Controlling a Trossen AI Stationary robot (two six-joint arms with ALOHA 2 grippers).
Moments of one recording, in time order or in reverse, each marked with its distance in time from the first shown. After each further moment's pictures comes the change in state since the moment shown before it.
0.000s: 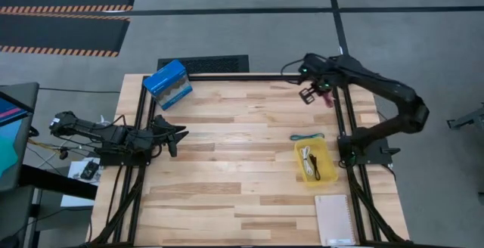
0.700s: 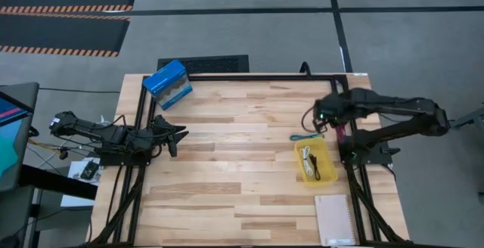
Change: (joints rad) left arm 0.000 0.000 0.000 0.000 0.000 0.000; right arm 0.433 -0.287 -0.291 -0.191 -0.056 0.657
